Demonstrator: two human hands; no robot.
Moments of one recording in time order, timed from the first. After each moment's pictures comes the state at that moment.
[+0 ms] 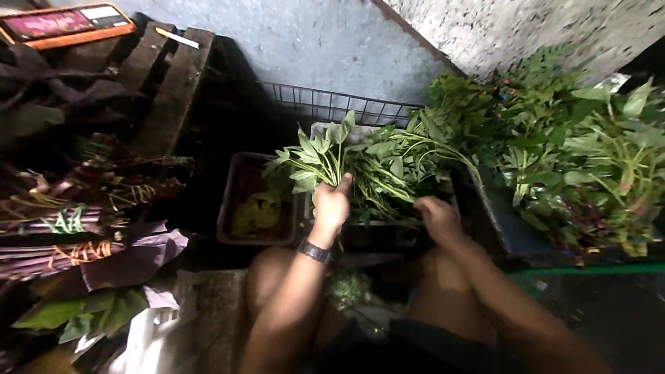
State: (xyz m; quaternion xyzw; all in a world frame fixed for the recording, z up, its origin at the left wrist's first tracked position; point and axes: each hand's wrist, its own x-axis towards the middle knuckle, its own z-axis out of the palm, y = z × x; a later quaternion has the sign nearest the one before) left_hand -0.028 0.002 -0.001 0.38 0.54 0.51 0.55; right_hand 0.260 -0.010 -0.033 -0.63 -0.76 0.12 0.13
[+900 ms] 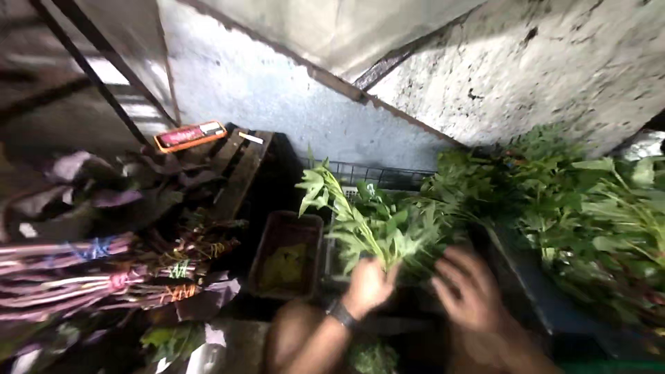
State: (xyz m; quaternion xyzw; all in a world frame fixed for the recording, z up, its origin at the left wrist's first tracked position) left_hand 0.002 -0.026 -0.003 0.71 0.52 0.42 0.23; right_hand 0.228 -0.062 0.038 -0.44 -0.81 -0.08 0.38
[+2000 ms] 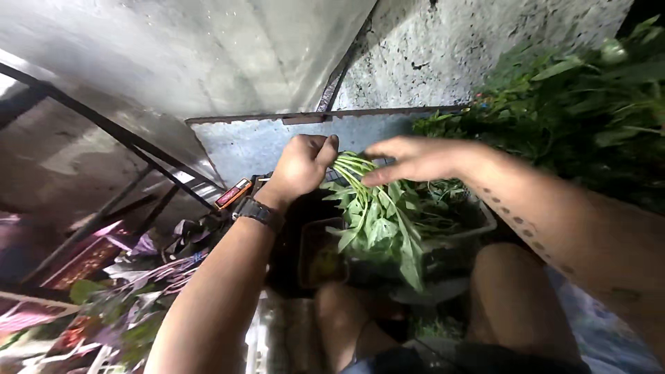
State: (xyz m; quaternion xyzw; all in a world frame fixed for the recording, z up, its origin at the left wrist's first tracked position) left_hand -0.018 -0.021 0.305 0.87 0.43 0.25 0.04; right_hand 0.222 -0.036 0.258 -0.34 -0.81 0.40 0.27
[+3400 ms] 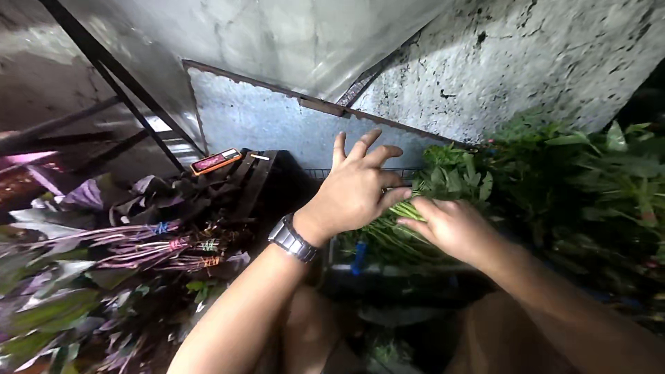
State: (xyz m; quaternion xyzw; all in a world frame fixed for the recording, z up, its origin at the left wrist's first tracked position) left_hand -0.012 -0.033 0.249 0.91 0.34 0.22 -0.13; right_hand 0.214 -0.050 0.171 -0.40 -0.87 -0.10 0.28
